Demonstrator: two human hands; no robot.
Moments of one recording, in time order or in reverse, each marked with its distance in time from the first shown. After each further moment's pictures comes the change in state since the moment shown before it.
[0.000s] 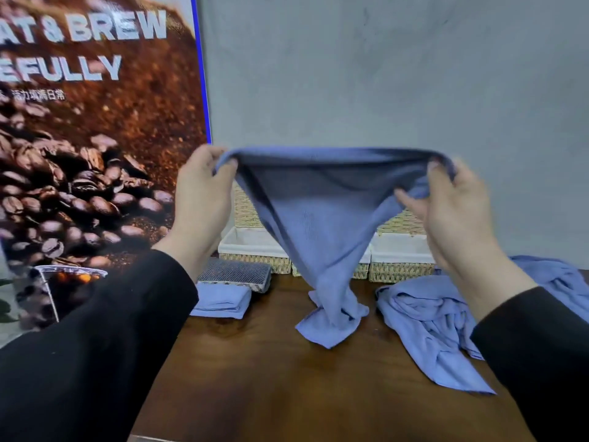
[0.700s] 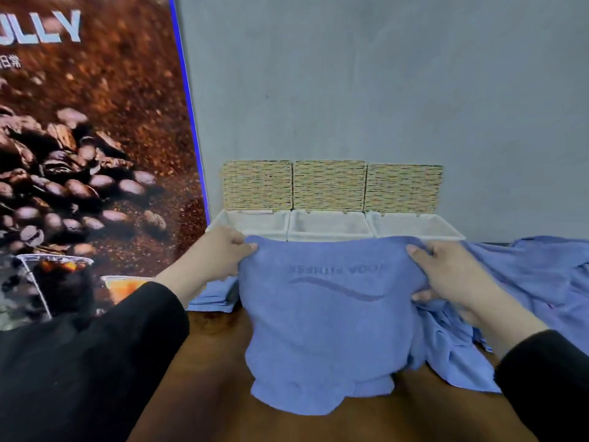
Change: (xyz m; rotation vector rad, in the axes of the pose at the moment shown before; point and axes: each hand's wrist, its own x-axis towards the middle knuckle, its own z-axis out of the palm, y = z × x) left_hand -0.035 -0.101 0.019 0.646 -0.709 -0.418; right_hand -0.007 0.122 -0.069 -0.627 -0.186 0.537
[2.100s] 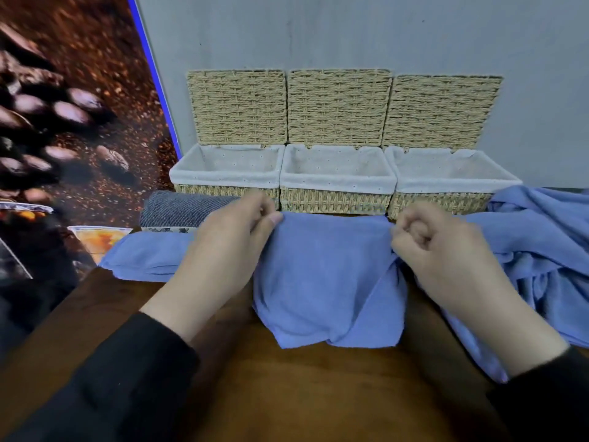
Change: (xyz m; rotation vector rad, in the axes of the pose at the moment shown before) left_hand 0.018 -0.016 0.096 -0.017 0.247 0.386; right_hand 0.016 0.035 0.063 -0.346 -0.047 -0.407
